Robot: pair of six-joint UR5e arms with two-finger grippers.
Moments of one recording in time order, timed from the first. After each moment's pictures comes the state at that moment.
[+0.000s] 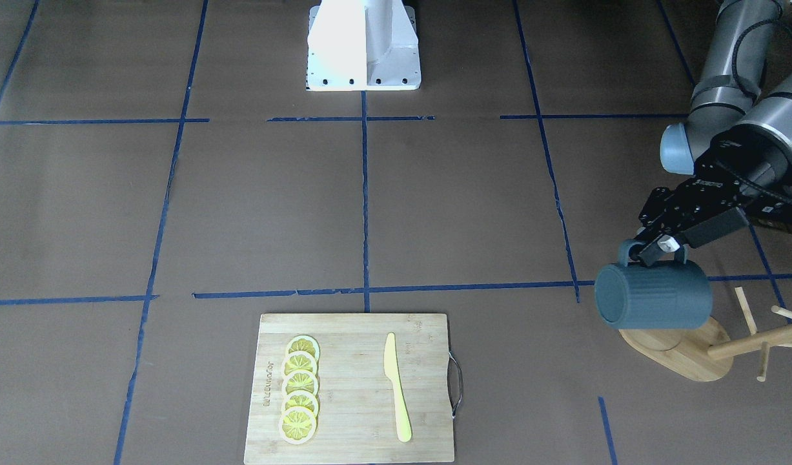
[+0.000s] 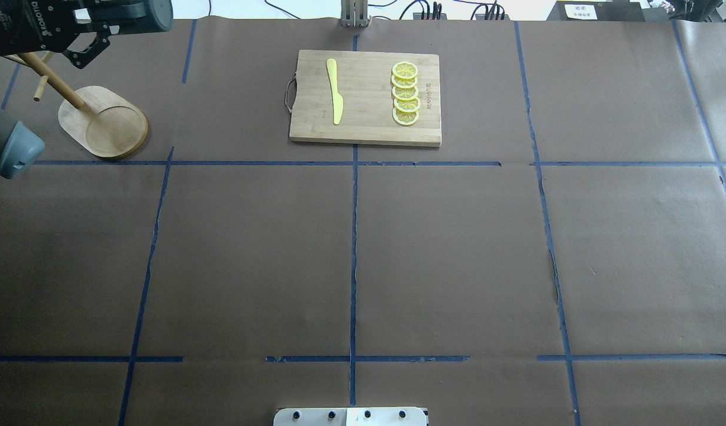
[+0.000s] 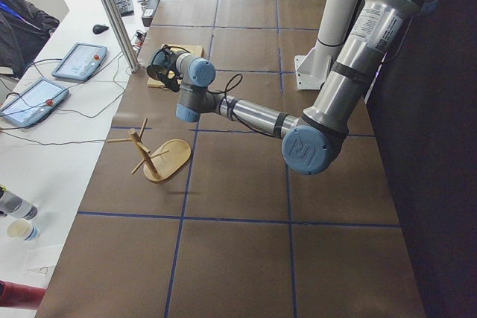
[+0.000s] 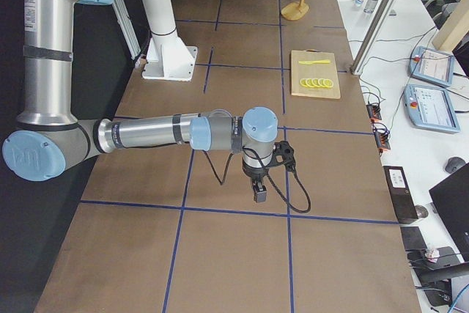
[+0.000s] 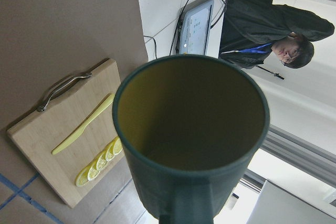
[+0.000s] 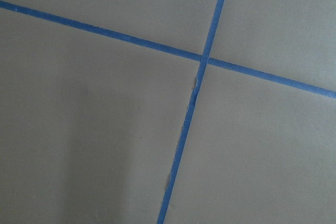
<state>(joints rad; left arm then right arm) -1.14 -1.99 -1.29 -3.33 -2.06 -2.75 1.55 -1.67 1.82 -1.67 2.30 -0.21</state>
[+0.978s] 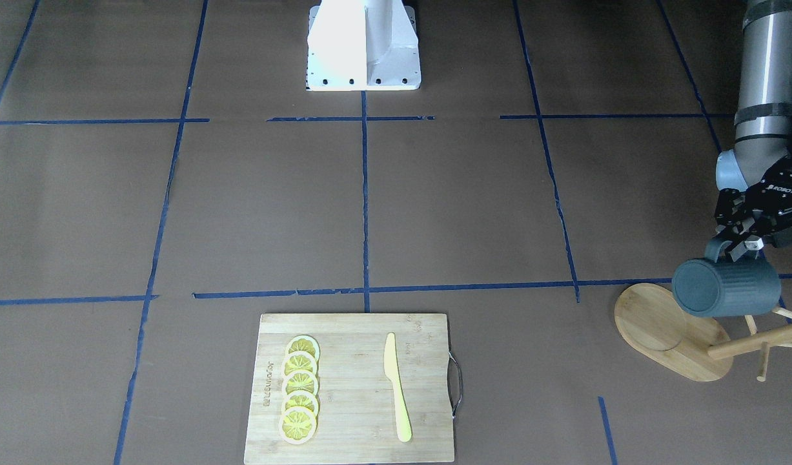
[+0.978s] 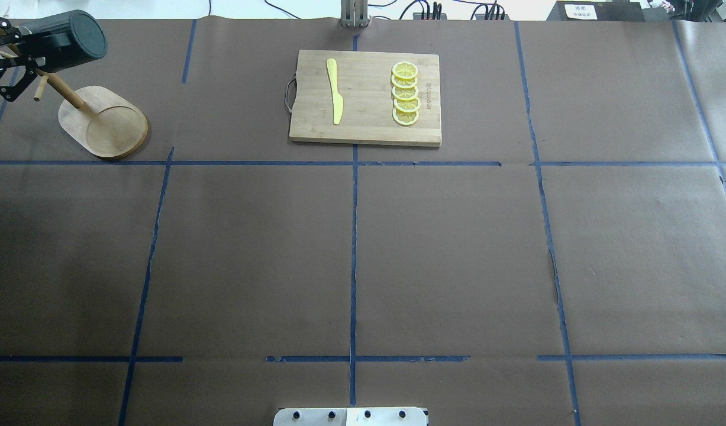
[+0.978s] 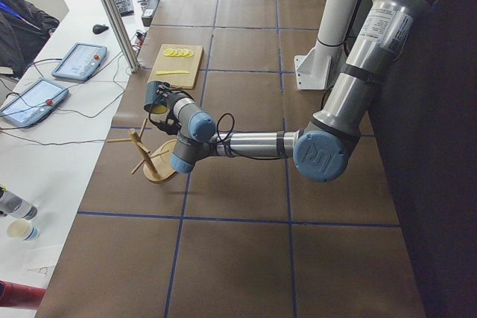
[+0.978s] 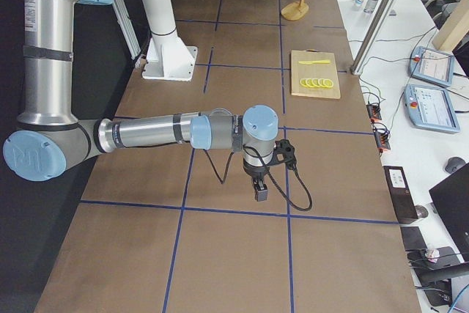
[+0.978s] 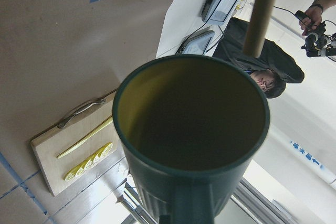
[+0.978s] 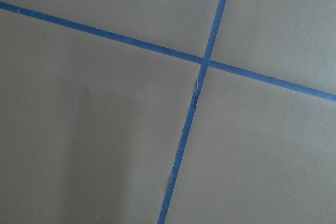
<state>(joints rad) -1.20 -1.92 -1.04 -3.73 -2.06 -2.97 1.55 -1.67 1.82 -1.67 2.30 -0.21</state>
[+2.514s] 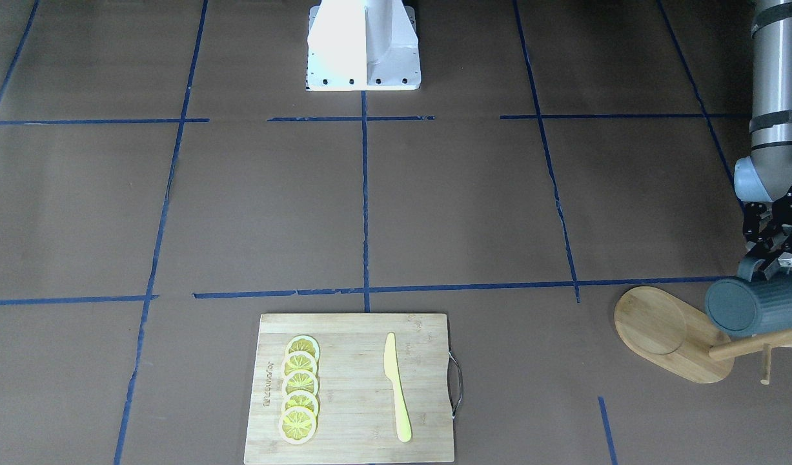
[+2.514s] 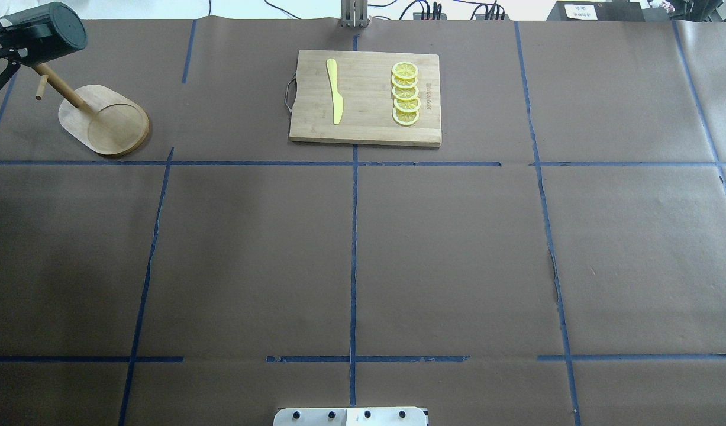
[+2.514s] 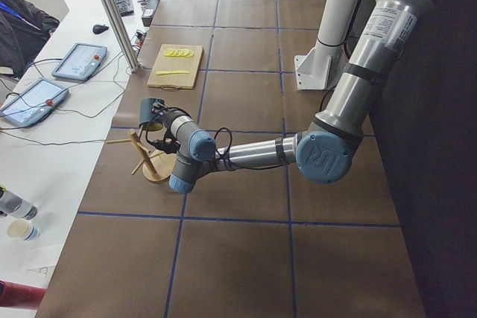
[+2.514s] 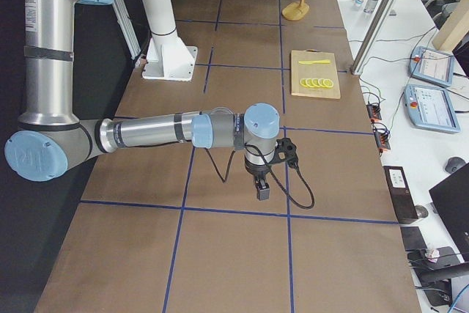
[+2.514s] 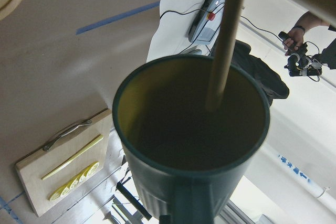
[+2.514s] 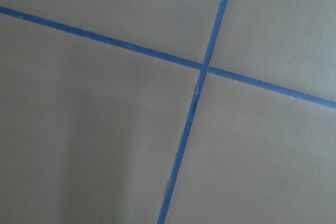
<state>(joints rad) -1.24 -1.95 -0.94 -3.74 -2.06 -2.97 1.55 -1.66 1.82 -1.67 2.30 -0.21</state>
